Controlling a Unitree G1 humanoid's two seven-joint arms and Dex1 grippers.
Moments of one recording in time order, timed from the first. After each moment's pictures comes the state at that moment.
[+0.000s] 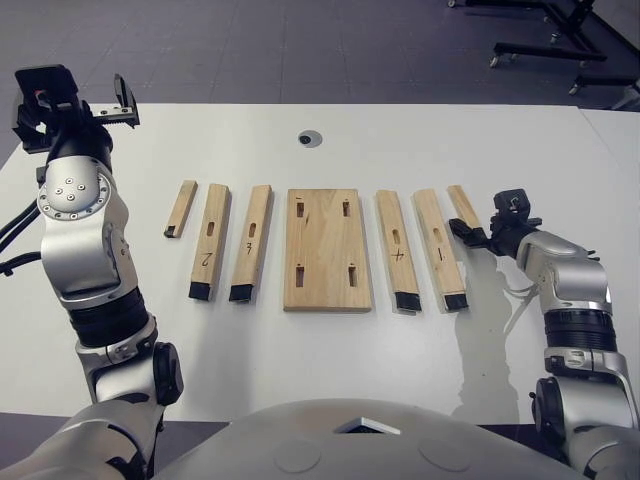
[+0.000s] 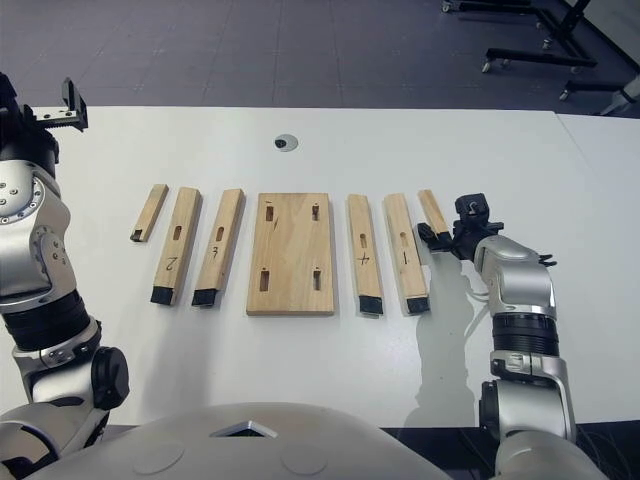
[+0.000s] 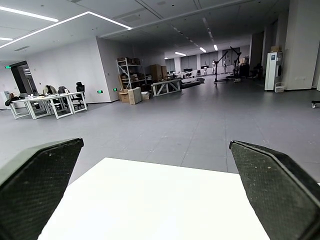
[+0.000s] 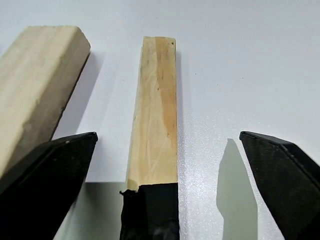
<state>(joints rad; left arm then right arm) -0.40 0.32 0.33 -0.38 0.01 0.73 0.08 -0.25 -0.55 -0.16 0.27 0.18 0.67 0.41</state>
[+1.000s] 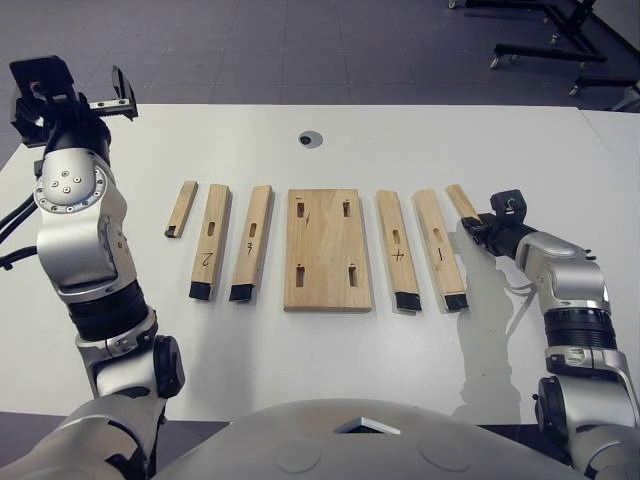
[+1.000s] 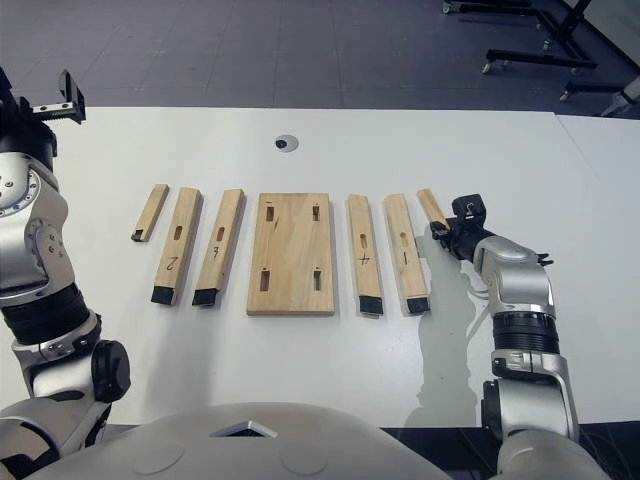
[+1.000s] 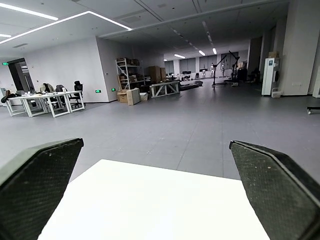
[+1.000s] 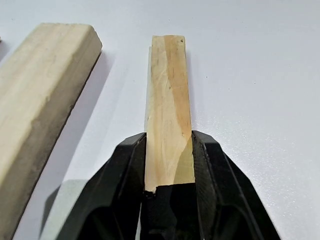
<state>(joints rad) -0.45 0.31 0.37 -0.36 -0.05 0.75 0.08 -0.25 -0.57 -0.14 0.31 0.18 0.61 0.45</state>
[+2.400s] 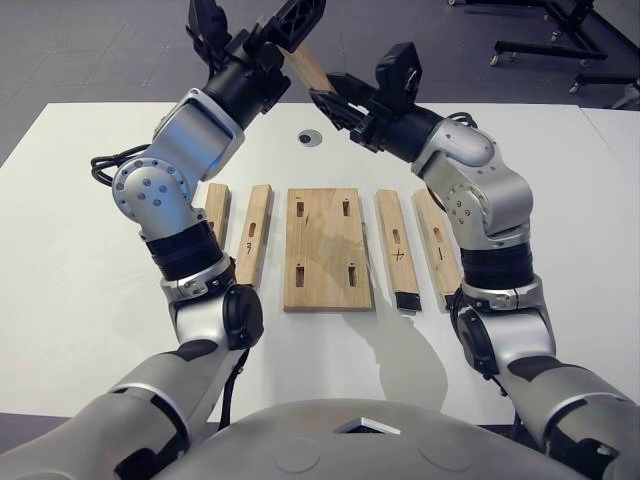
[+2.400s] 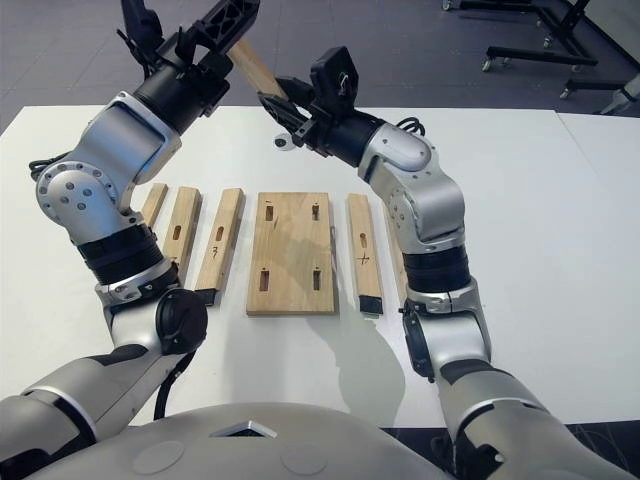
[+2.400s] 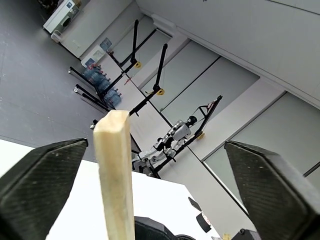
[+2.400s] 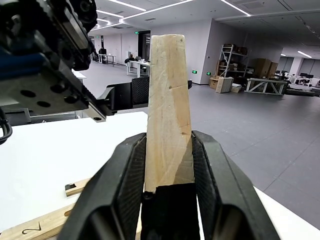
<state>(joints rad) -0.79 -0.07 0.47 -0.17 -1.07 1.04 0.19 -0.65 -0.24 0.09 -0.07 0.37 0.52 0.59</state>
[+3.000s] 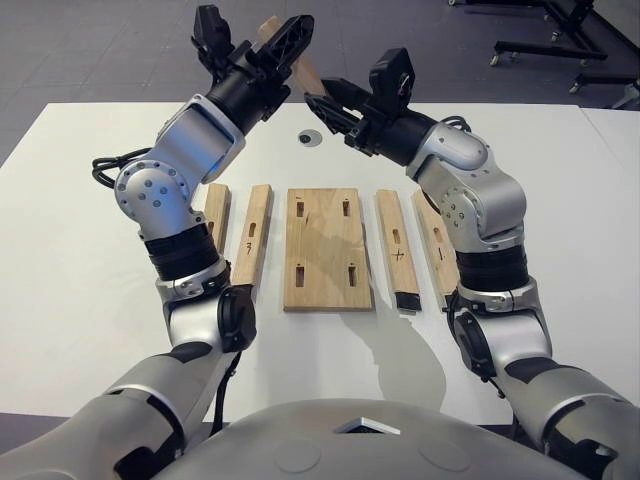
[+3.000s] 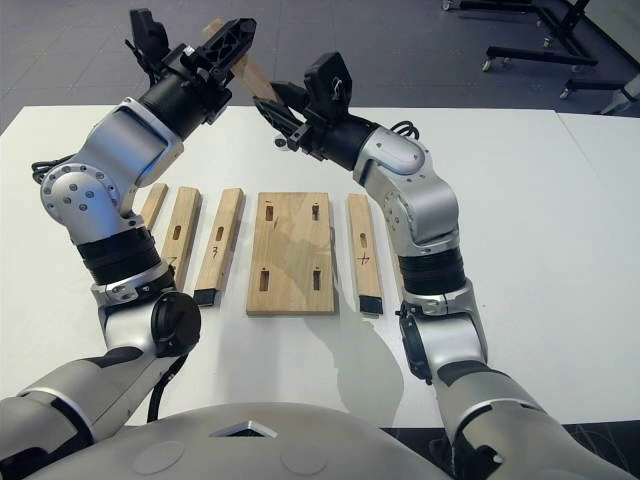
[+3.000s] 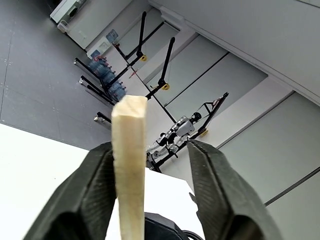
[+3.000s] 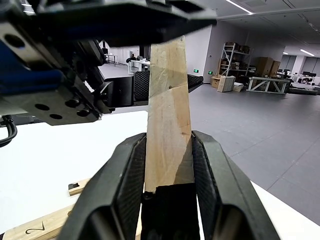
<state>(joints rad) -0.77 -0.04 0.43 -0.13 -1.14 1.01 0.24 -0.65 -0.23 0.10 -0.08 0.37 0.52 0.59</state>
